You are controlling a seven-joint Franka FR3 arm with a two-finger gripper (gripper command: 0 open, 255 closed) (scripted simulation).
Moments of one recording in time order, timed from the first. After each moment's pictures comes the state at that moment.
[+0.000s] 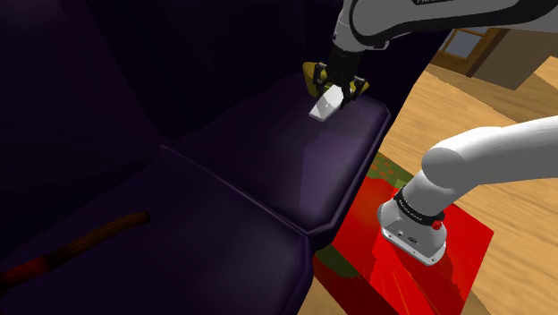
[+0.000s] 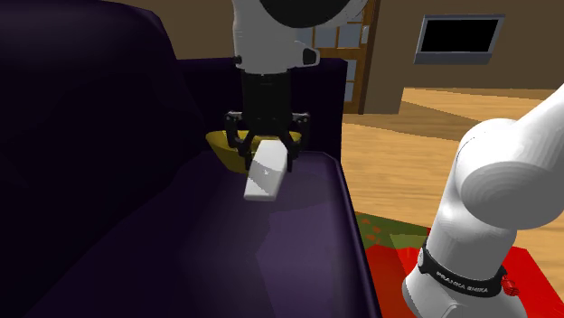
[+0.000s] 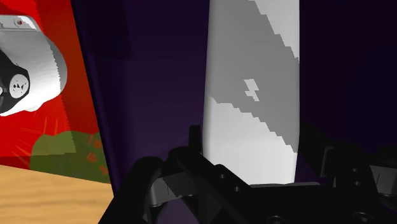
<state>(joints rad) -0.26 -0.65 0.42 -2.56 0.25 1.94 1.29</state>
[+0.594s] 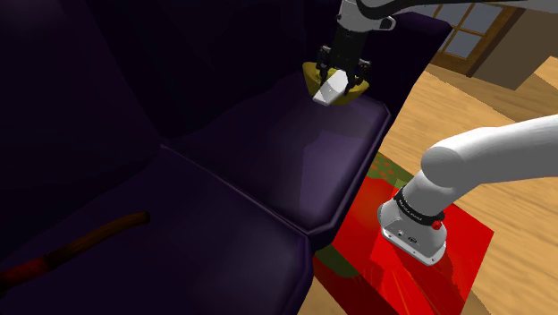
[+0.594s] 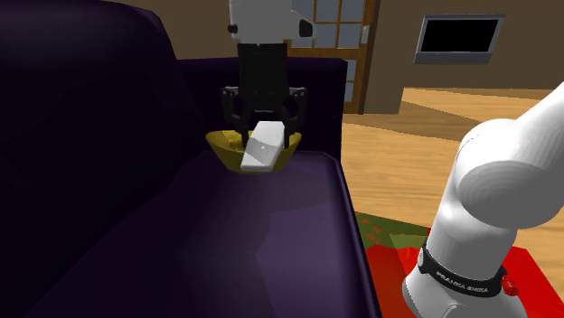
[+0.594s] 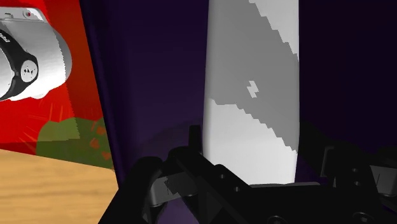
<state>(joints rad) -0.29 -0.63 0.38 -2.46 0.22 1.85 1.27</state>
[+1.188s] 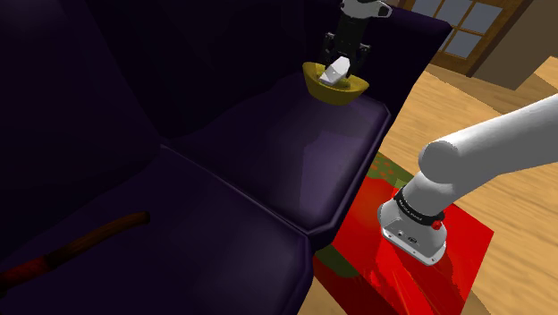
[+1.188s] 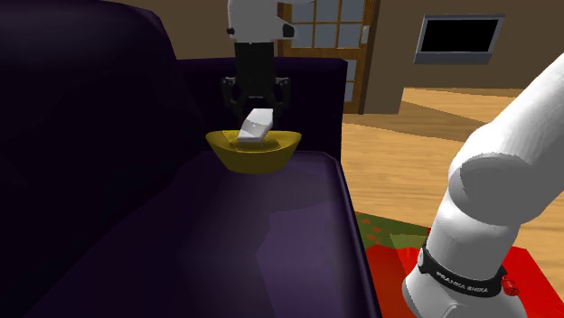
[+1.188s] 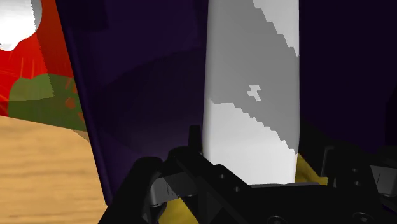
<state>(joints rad) -0.40 -0.42 0.29 -2.31 0.11 1.91 1.14</state>
